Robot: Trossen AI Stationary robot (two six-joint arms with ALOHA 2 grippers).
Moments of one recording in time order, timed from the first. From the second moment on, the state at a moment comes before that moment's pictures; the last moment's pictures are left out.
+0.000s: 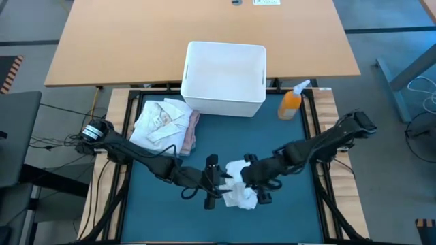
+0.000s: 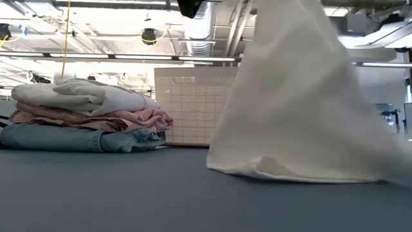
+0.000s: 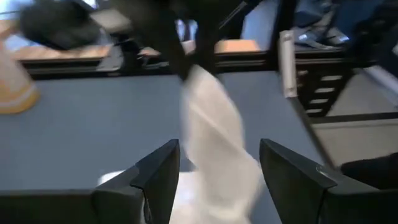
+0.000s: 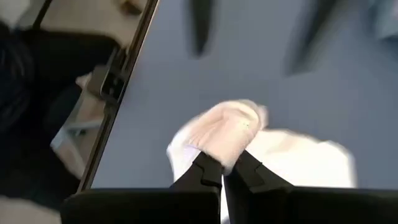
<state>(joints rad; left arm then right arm) -0.40 1.68 1.16 0.22 -0.33 -0.12 0.42 1.45 1.25 -0.59 0.00 0.24</state>
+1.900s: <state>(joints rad) -0.34 1.69 1.18 0.01 -0.19 -0.27 0.32 1.65 1.36 -0.56 -0.03 0.06</state>
